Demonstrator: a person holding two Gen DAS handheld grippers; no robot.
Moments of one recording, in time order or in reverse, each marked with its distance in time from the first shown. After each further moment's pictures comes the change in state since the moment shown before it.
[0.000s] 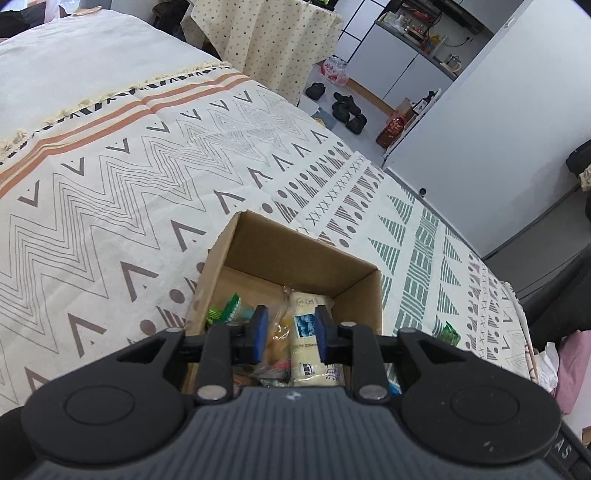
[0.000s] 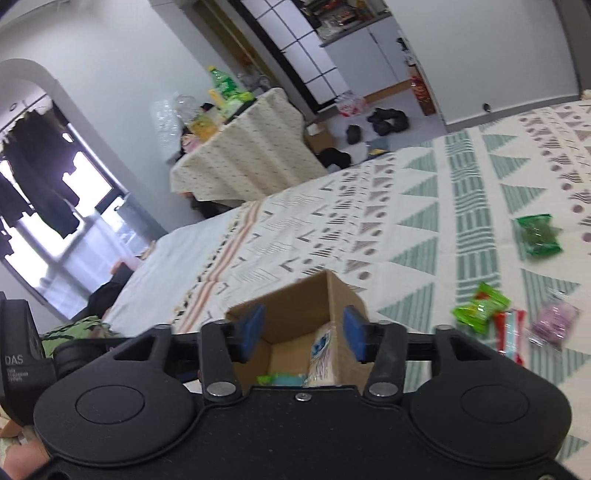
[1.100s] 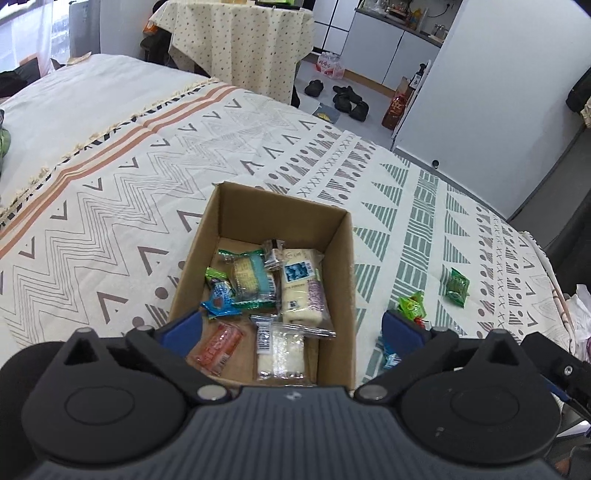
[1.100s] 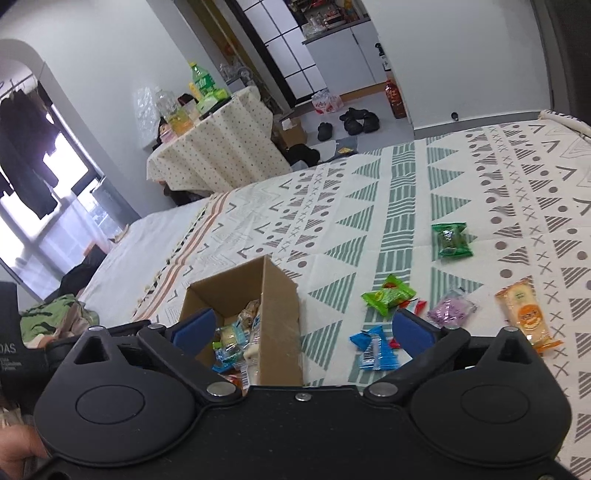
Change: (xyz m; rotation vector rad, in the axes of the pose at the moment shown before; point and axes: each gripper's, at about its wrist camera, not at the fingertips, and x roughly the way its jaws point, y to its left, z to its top) left arm -0.039 -0.065 -0.062 0.168 -0.029 0.144; right arm -0.074 -0.032 0.009 -0.055 0.032 -0.100
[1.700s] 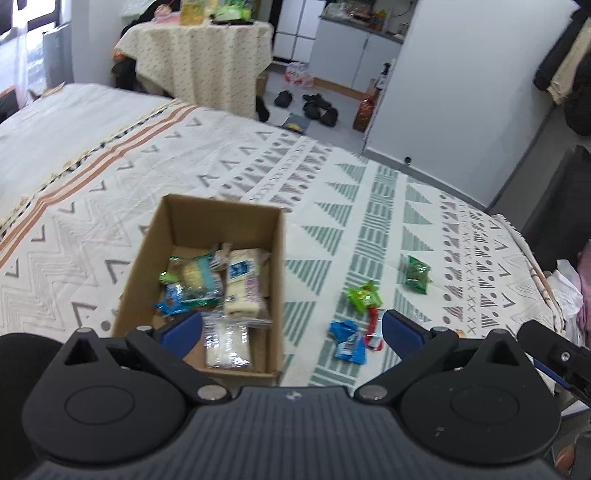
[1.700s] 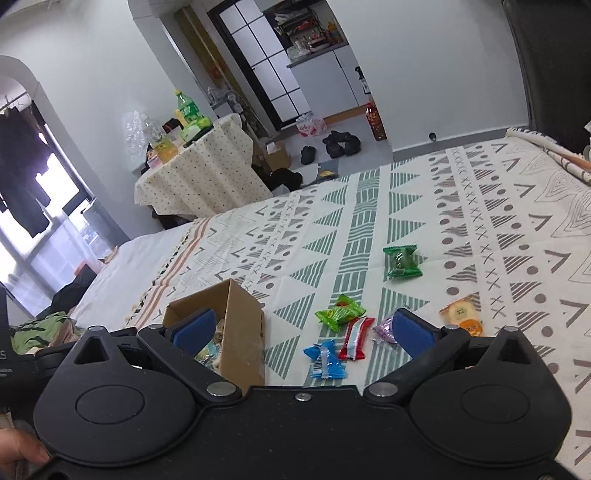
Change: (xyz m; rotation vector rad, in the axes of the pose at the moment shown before) left arm -0.020 -0.063 -0.022 0.103 -0.044 -0.037; right arm -0.043 -0.044 0.003 0.010 -0.075 -0.029
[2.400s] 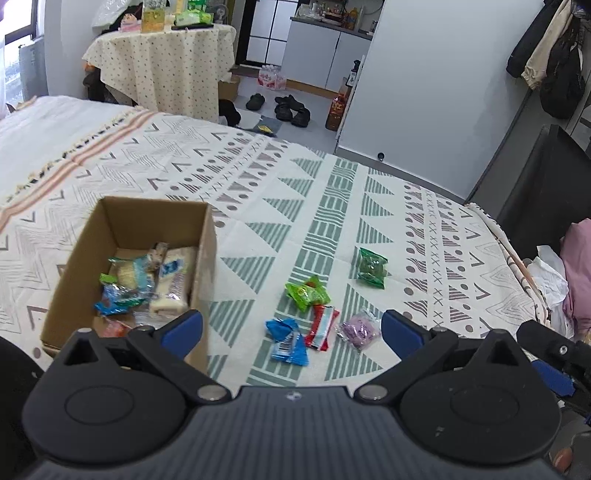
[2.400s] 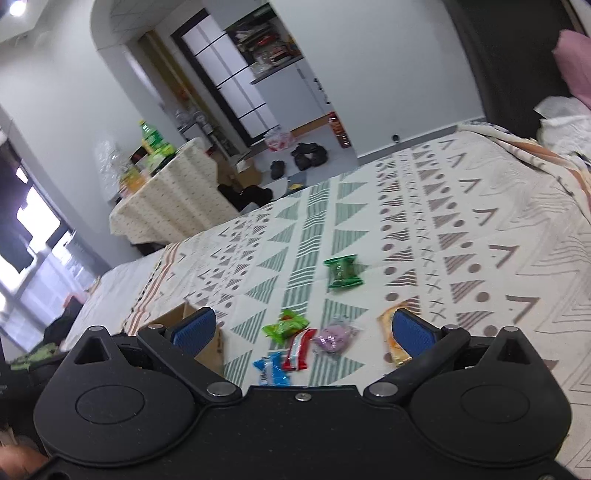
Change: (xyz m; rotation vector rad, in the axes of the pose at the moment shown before) left arm 0.022 -0.063 -0.014 0.037 -0.008 -0.048; right arm -0.020 -0.071 0.006 0.115 -0.040 -0.050
